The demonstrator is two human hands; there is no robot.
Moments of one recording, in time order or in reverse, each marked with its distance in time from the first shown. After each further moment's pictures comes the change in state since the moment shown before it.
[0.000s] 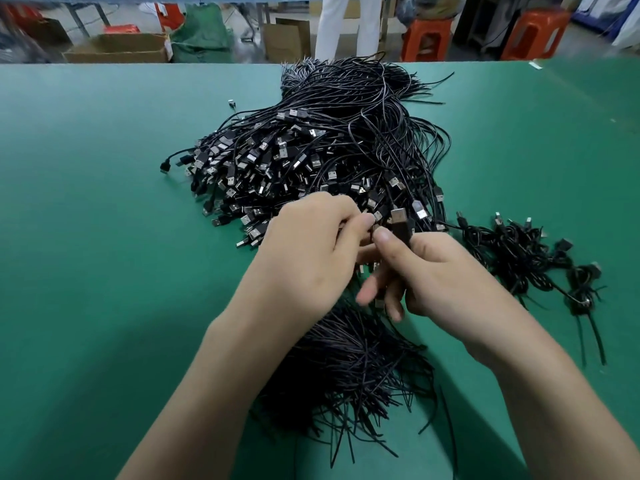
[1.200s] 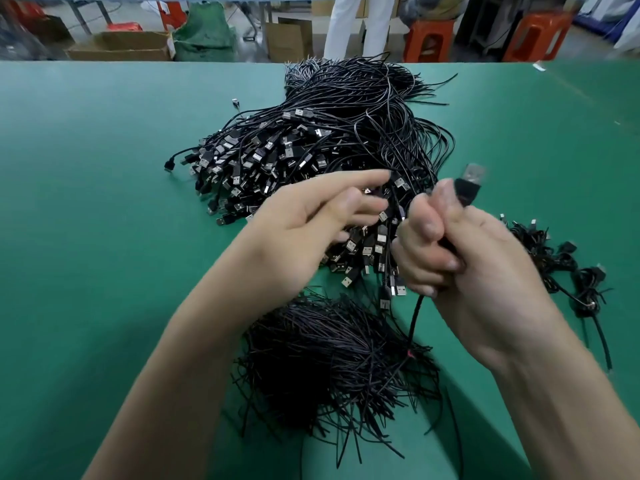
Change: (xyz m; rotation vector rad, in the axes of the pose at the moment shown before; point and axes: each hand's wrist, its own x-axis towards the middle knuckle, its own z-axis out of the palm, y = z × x) left_hand 0.001 -0.017 -0.026 -0.539 -0.216 0.035; right_hand -0.006 -0.016 0.003 0.573 -0.024 -0.225
